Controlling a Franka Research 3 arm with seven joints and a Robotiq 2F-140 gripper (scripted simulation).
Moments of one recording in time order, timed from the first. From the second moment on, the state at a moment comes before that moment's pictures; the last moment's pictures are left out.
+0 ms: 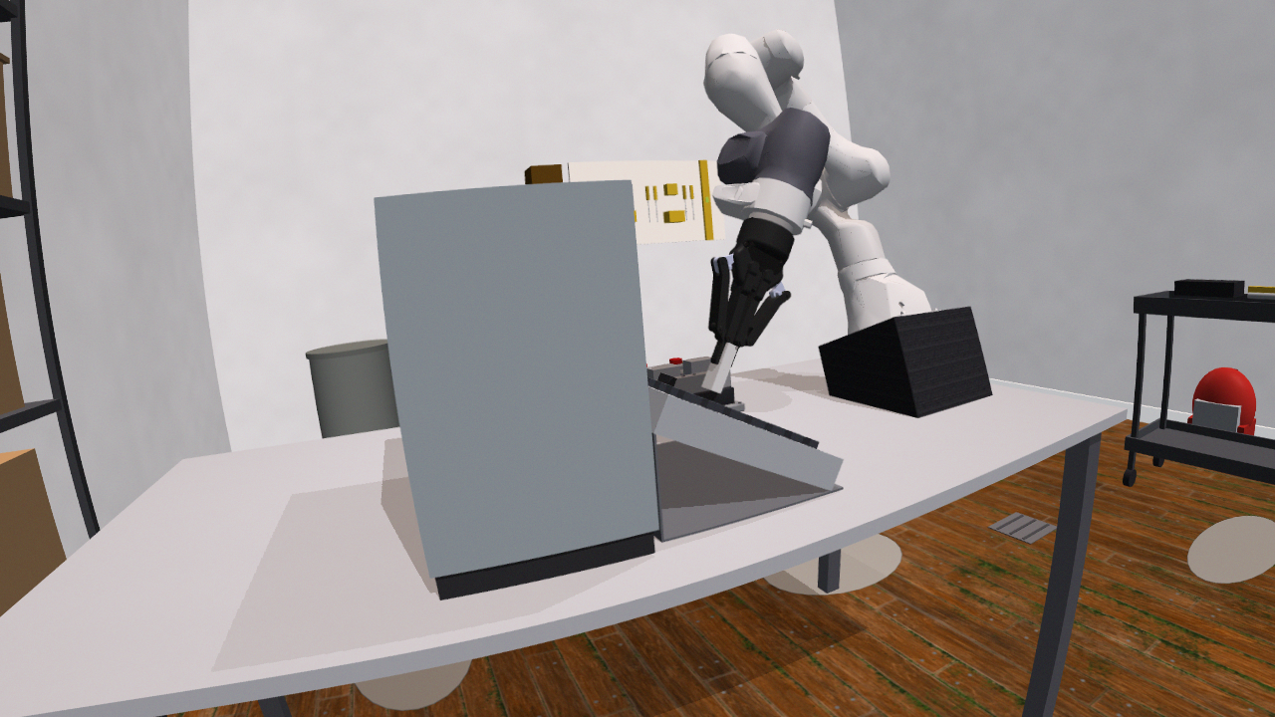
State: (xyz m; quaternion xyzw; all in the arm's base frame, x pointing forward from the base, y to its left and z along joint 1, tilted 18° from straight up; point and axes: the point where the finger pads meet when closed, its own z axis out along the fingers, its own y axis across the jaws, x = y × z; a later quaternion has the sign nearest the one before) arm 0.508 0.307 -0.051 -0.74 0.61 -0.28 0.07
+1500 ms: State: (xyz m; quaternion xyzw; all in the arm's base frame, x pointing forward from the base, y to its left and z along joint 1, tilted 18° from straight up) arm 0.513 0.306 -0.060 -0.74 0.61 -0.28 0.07
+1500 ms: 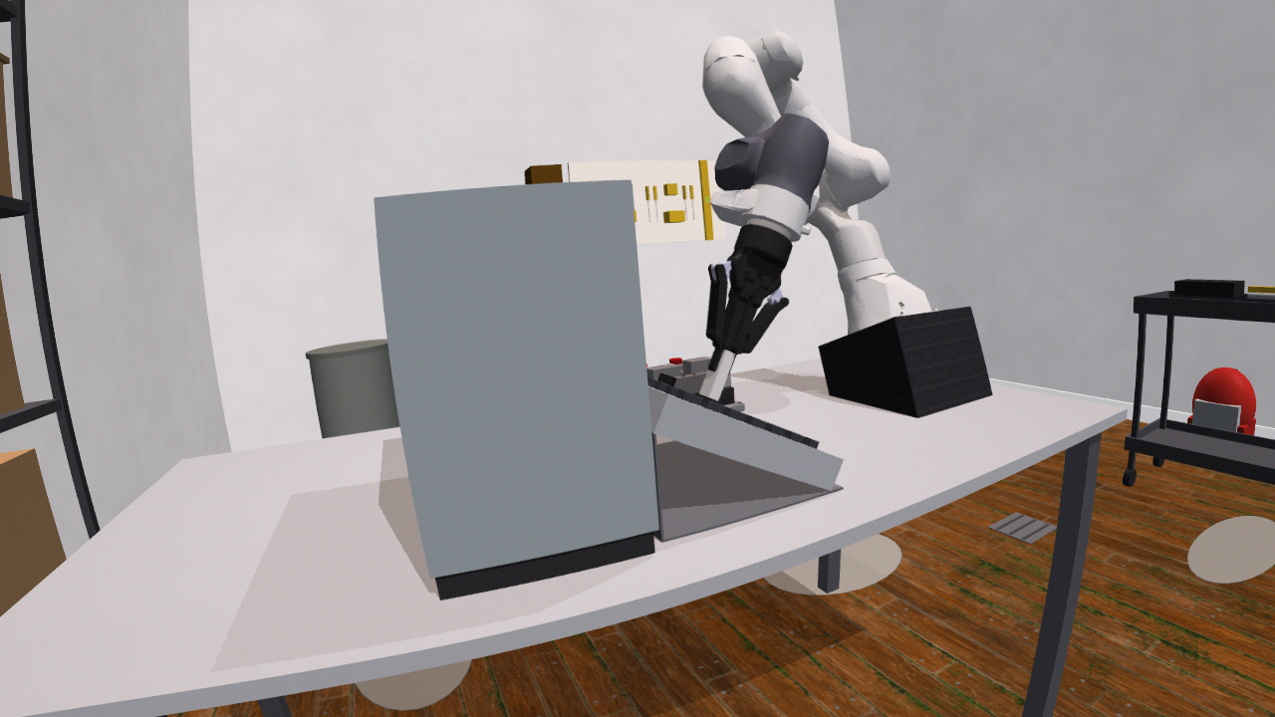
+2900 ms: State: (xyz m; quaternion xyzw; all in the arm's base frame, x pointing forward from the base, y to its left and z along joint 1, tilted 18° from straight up) arm 0.518 0.304 -0.067 -0.74 0.61 -0.28 0.07
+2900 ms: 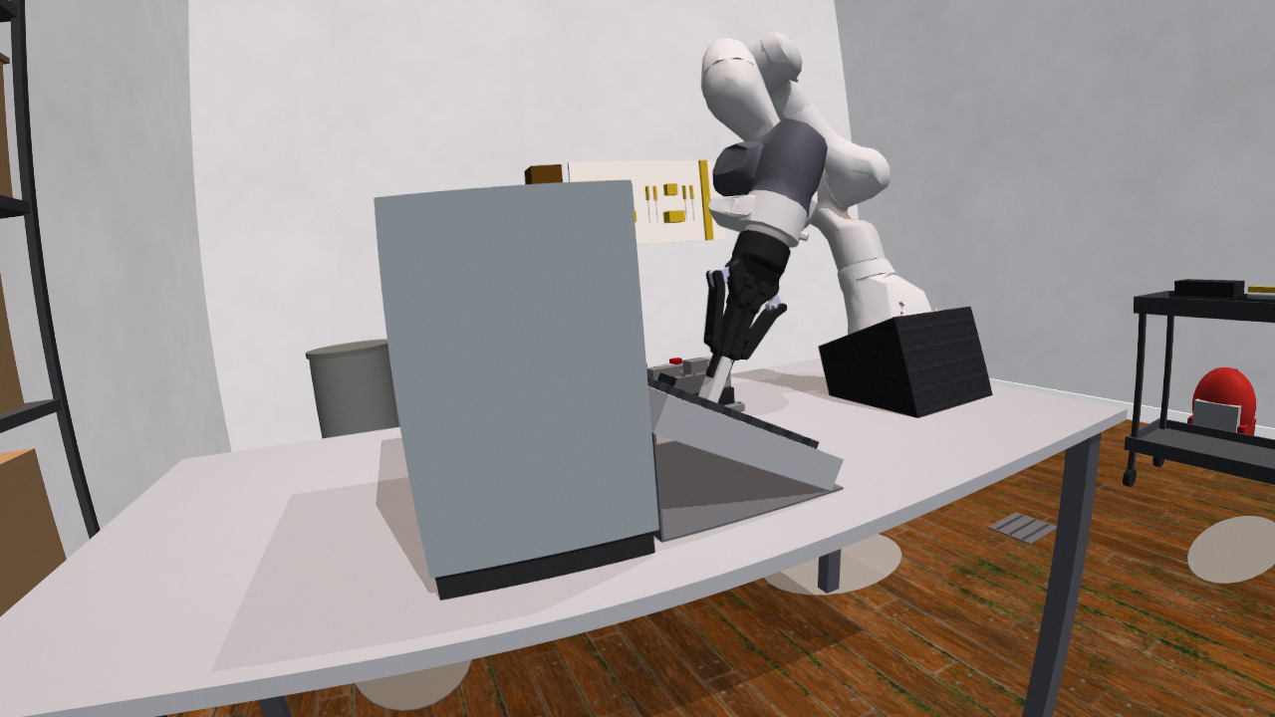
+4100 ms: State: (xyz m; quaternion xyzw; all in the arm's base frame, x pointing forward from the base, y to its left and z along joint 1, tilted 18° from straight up) arm 0.505 0.311 -0.043 -0.74 0.61 -0.27 0.08
